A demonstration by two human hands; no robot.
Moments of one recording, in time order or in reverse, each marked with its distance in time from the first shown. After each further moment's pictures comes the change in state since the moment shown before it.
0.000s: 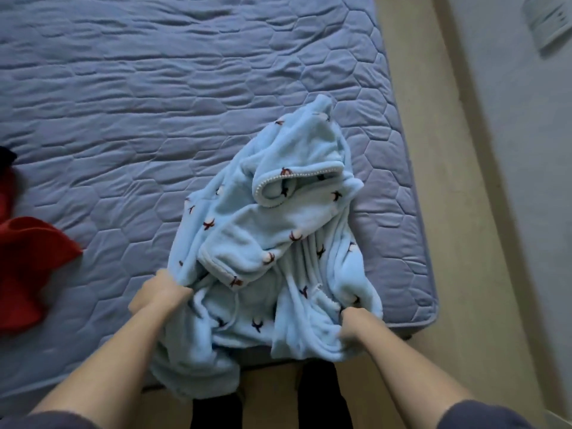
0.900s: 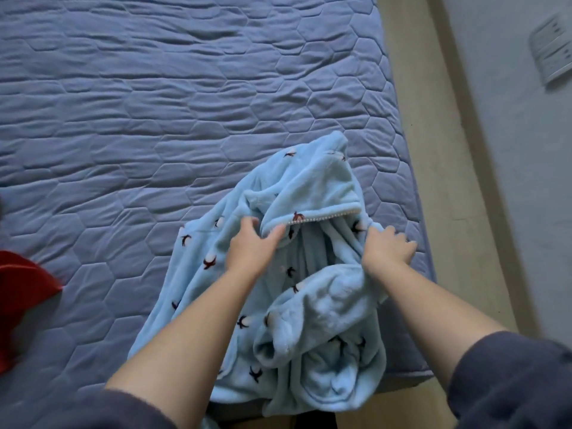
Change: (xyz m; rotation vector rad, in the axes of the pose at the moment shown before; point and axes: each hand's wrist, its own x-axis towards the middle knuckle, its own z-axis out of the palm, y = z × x) left_hand 0.011 0.167 -0.003 -0.591 0.037 0.493; right_hand 0.022 -0.006 -0.180 -0.009 0.659 0.277
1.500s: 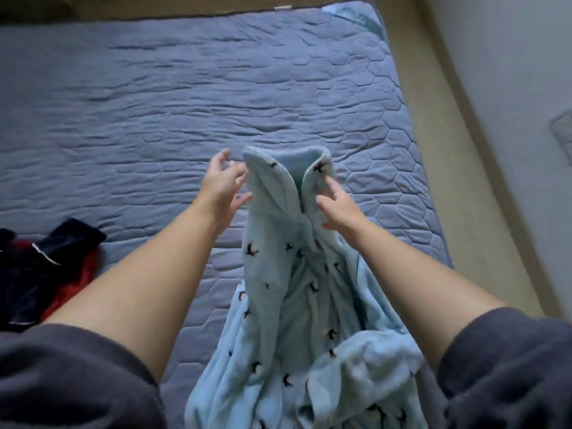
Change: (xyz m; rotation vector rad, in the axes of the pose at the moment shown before) left_hand 0.033 0.131 -0.220 -0.933 0.037 0.161; right_hand -0.031 -0.125 -0.204 1.404 -0.150 -0.557
